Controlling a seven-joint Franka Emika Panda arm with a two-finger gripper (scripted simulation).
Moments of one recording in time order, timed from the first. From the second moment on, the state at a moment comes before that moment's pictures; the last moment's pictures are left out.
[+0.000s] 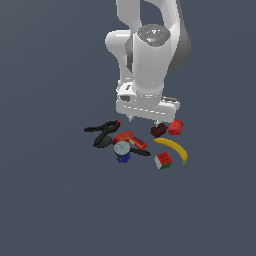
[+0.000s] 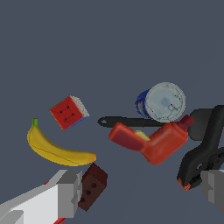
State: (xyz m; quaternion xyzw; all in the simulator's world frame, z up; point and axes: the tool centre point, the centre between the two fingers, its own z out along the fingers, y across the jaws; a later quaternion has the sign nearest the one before) arm -0.027 0.060 0.232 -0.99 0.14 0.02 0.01
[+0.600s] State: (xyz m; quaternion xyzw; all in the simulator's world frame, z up) arm -0.057 0.113 0.171 -0.97 0.25 0.02 0.01
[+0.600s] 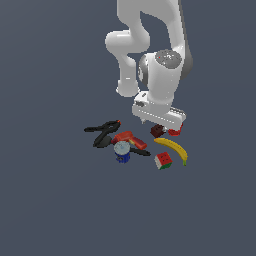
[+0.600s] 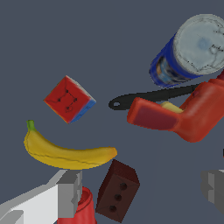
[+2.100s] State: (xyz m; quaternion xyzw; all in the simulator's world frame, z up) arm -0.143 0.174 0.078 -0.89 0.45 0.00 0.00
